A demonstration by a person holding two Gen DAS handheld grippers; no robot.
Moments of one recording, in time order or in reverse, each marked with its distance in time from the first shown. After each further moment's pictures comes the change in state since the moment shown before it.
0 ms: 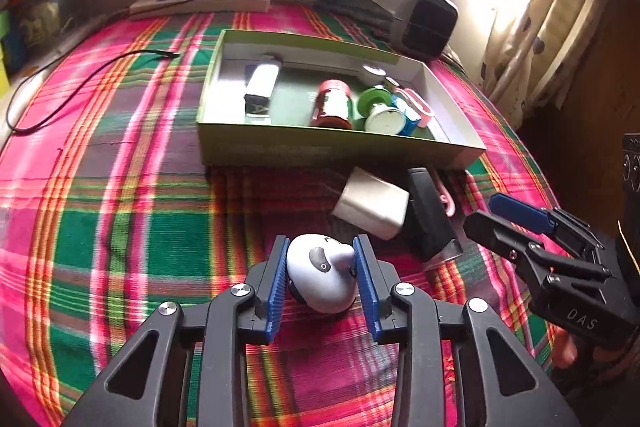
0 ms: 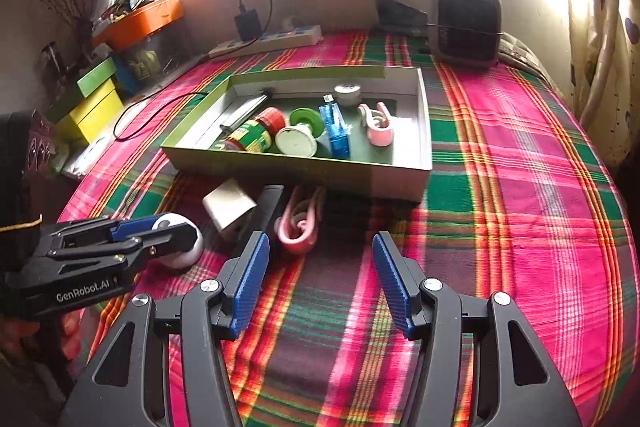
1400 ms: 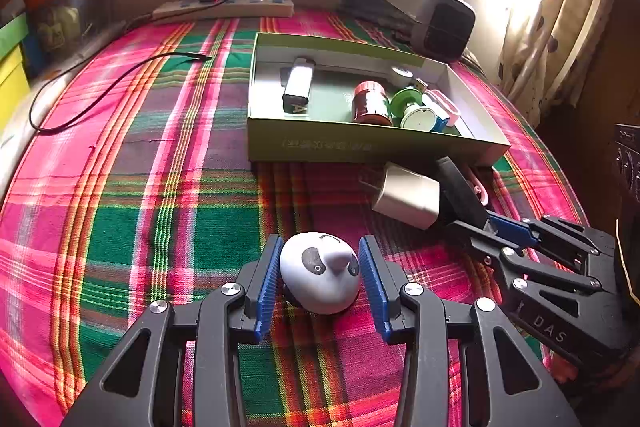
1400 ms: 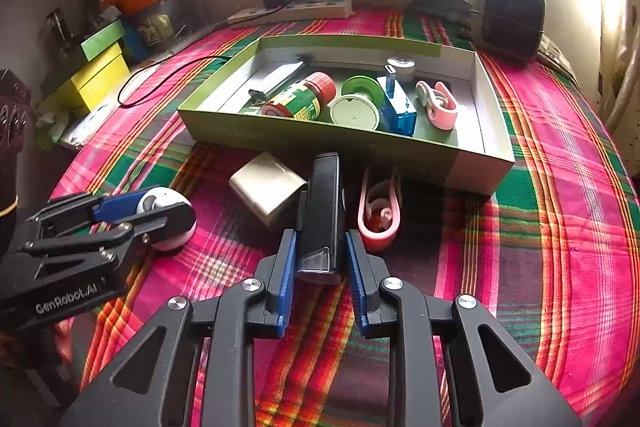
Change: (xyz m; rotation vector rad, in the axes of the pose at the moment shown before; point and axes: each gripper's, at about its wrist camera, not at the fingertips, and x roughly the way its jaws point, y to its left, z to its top) left arm -0.006 0.017 -0.005 0.012 -0.021 0.061; right arm 0.030 0.036 -0.006 -0.064 0.071 0.000
